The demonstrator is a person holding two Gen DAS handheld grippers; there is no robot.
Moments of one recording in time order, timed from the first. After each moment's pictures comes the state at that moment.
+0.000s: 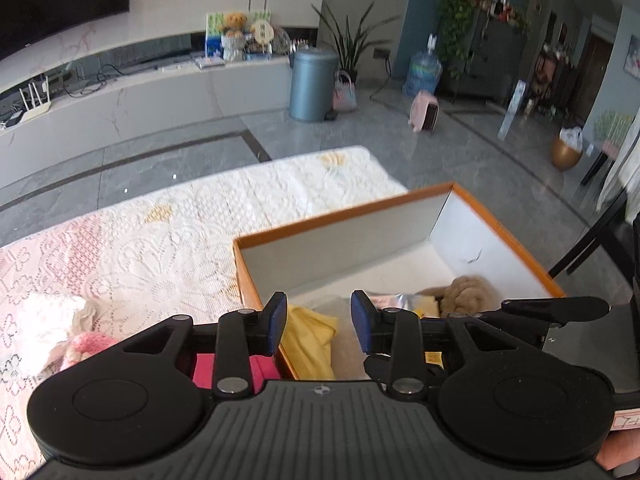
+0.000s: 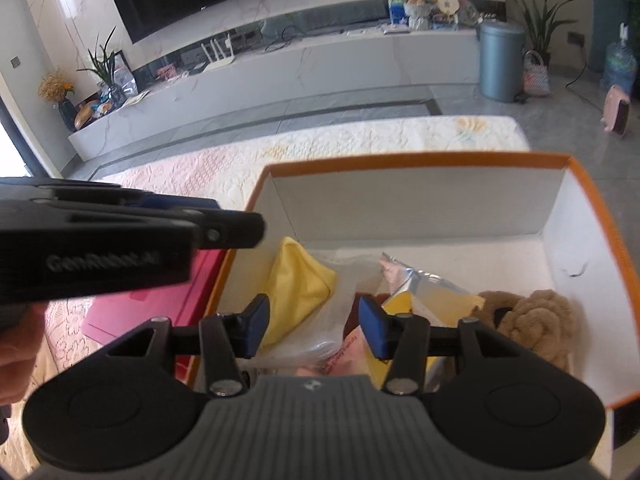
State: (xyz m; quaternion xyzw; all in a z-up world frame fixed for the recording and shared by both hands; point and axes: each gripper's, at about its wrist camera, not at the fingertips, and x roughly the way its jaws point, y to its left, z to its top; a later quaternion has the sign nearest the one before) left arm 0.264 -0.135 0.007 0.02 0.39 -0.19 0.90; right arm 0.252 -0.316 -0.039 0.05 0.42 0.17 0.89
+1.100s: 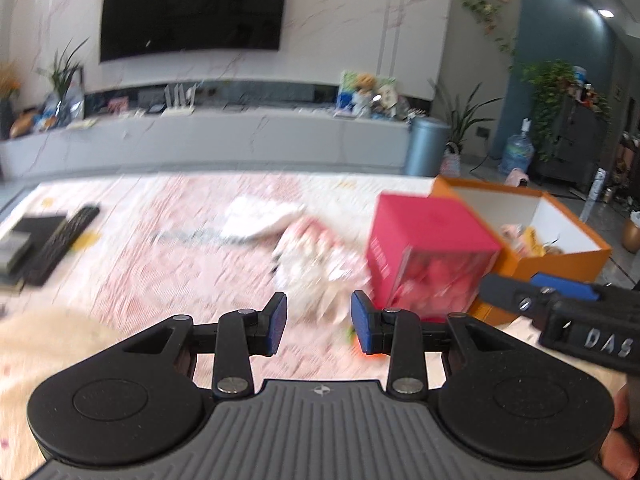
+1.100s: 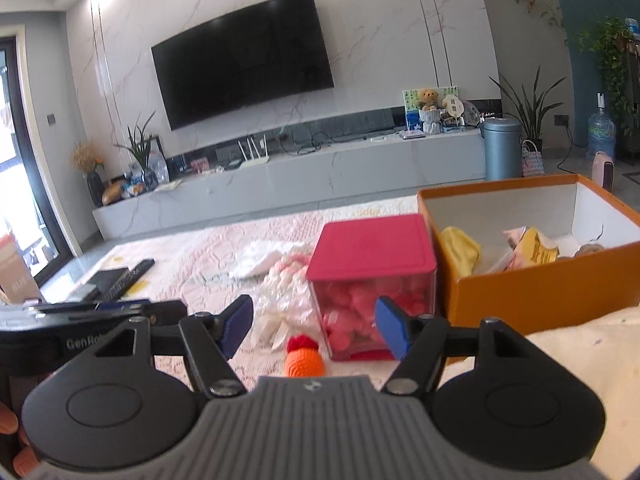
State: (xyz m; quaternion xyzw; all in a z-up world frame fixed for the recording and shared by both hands) left arm 0.064 0.037 -0.023 -0.05 0.31 -0.02 0.95; right arm 0.056 -0.166 -0.040 0.08 0.26 0.16 0.95
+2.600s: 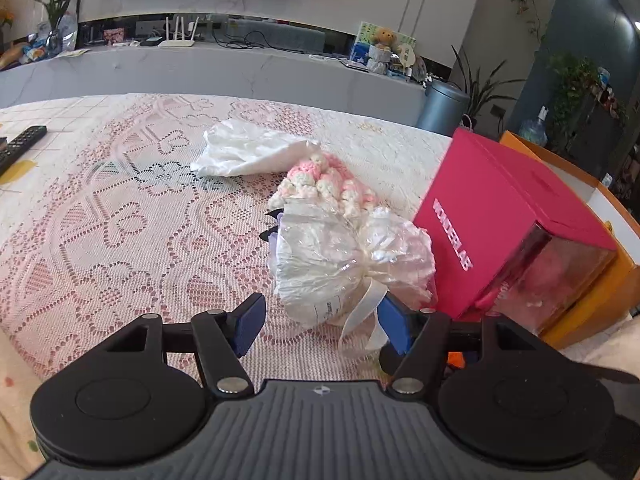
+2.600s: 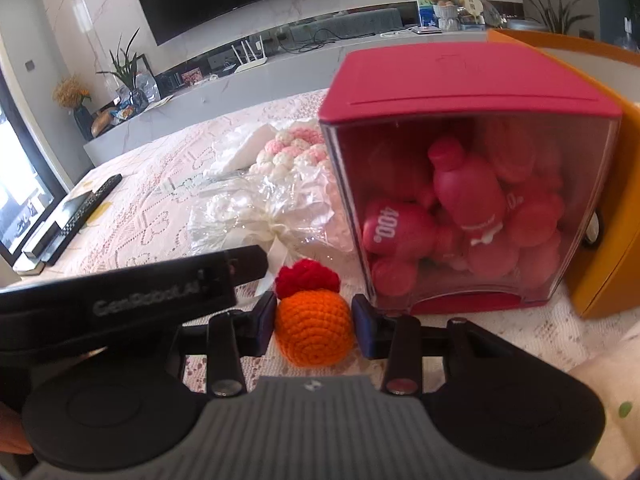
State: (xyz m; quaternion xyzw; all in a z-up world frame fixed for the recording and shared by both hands) left arm 0.163 0.052 -0.119 -0.11 0.36 -0.03 0.92; right arm 0.166 -0.100 -0.157 0.09 0.39 0.18 0.90
